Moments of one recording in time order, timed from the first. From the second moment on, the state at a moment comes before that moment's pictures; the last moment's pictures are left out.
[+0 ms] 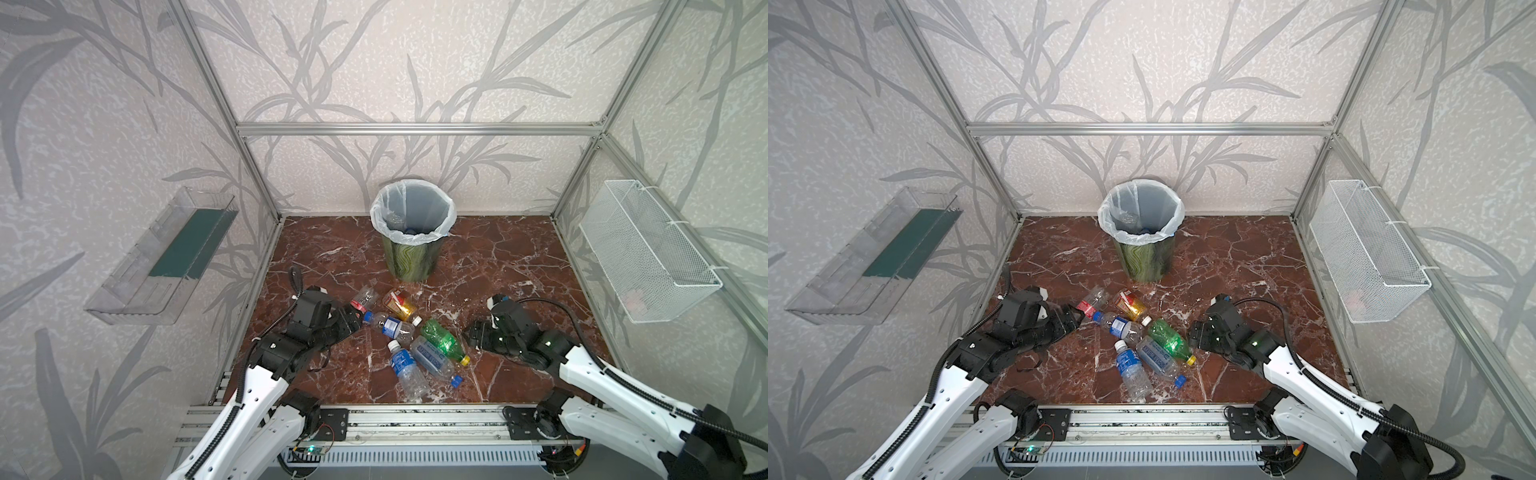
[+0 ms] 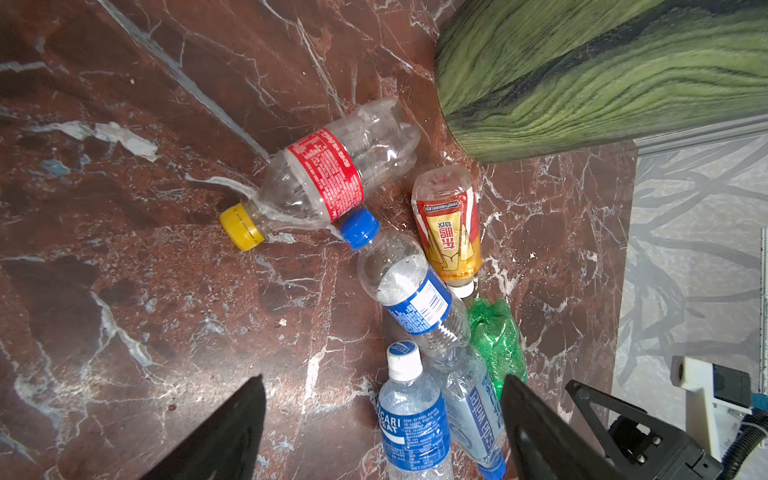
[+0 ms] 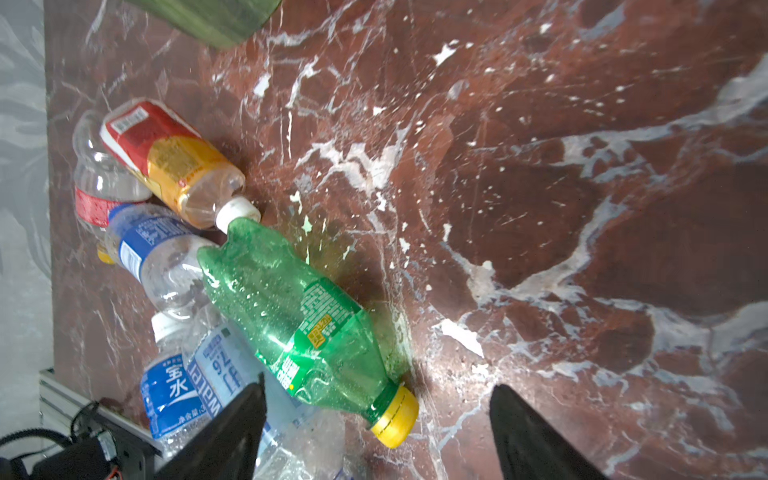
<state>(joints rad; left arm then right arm) -0.38 0.71 0.71 -0.82 0.08 -0.90 0.69 0.95 0.56 -0.53 -0.05 0.82</state>
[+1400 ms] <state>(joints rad) -0.38 0.68 0.60 -0.77 0.13 -0.95 0.86 1.51 0.86 -0.54 0.00 0.69</state>
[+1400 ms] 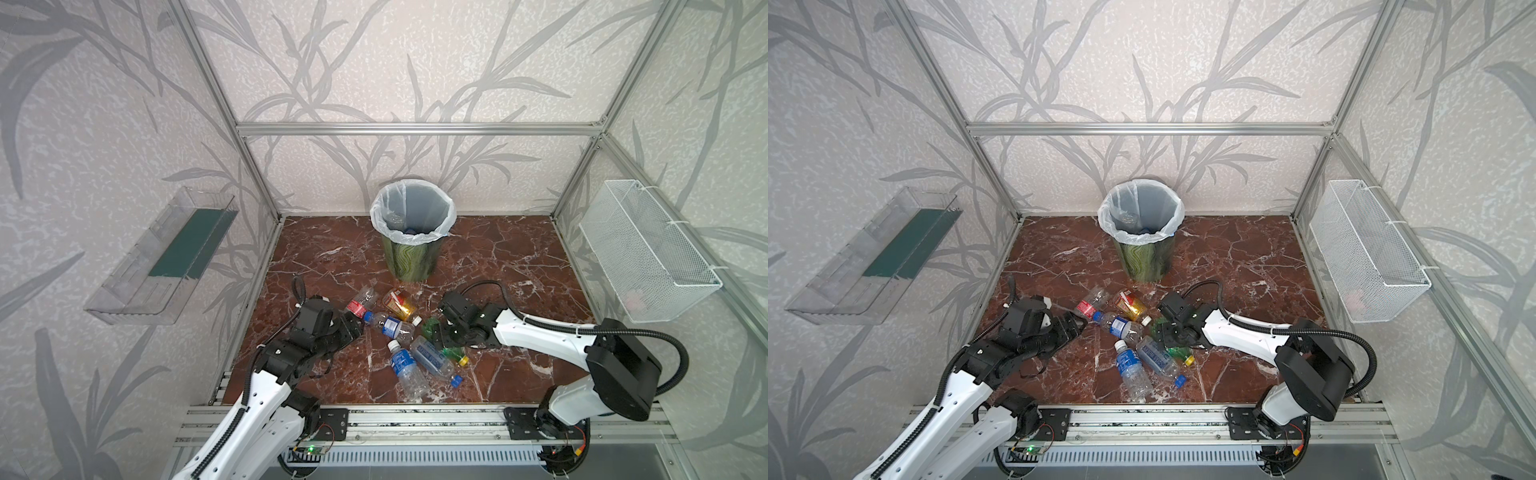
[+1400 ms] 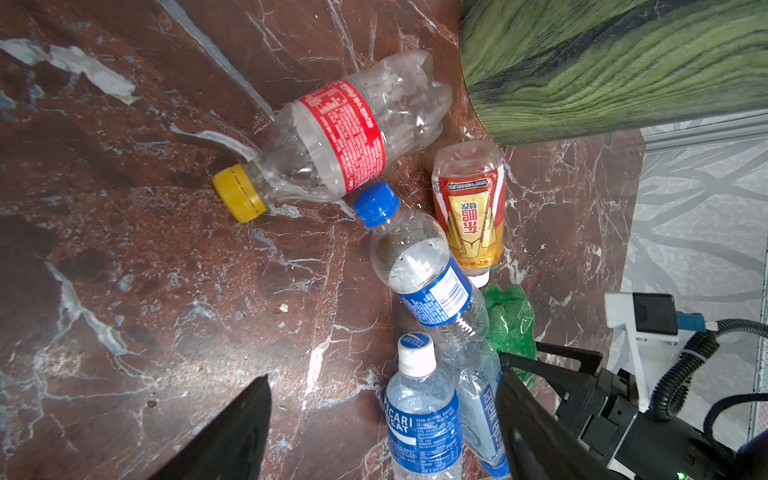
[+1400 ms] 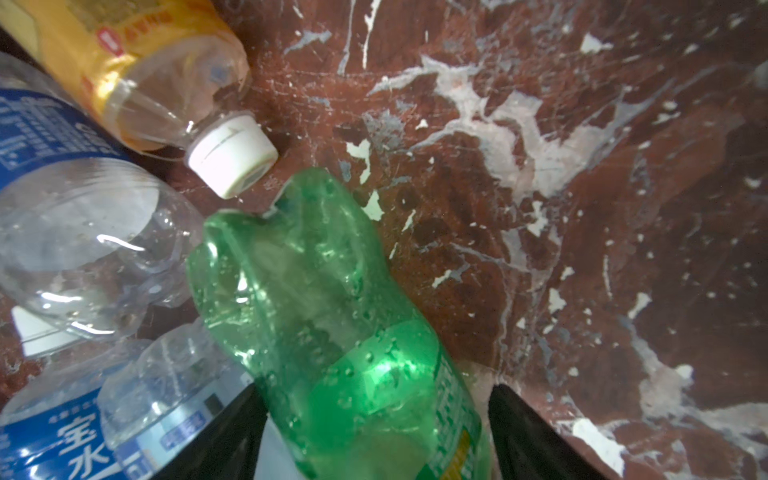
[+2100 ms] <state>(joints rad) -0.38 0.70 0.59 -0.74 0.14 -0.95 0.73 1.37 0.71 -0.53 0.02 0.76</state>
